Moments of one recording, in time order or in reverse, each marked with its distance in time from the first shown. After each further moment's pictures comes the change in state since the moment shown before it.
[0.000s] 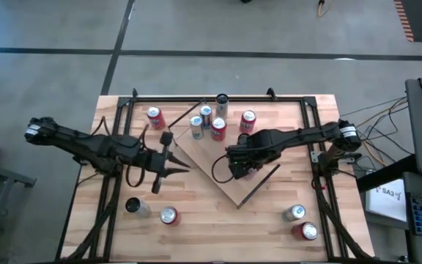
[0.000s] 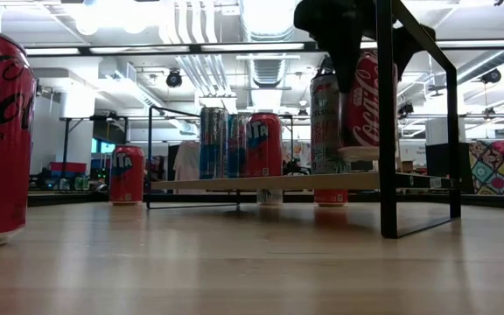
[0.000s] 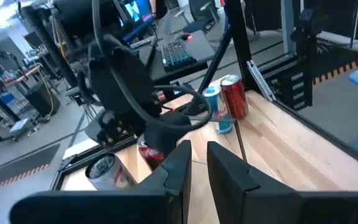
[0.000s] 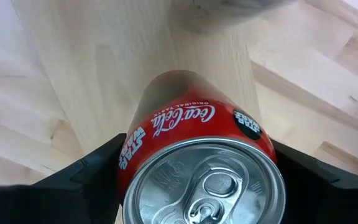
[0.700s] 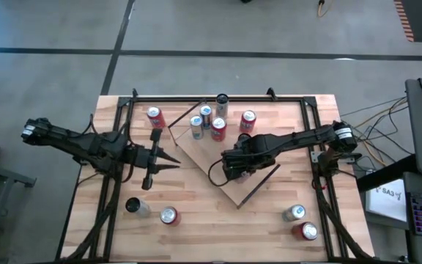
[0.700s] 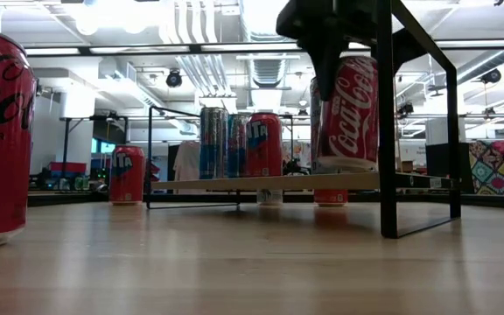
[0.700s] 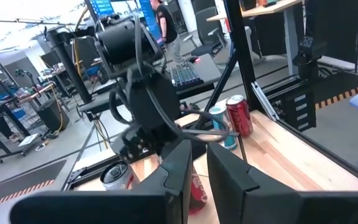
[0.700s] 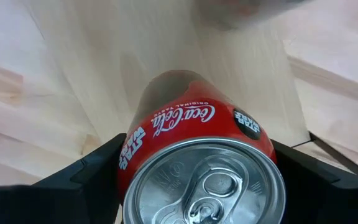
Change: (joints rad) left arm 0.000 -0.136 -0.084 0.037 0.002 -0.009; right arm 0.022 0.047 -0.001 0.094 -0.005 0.129
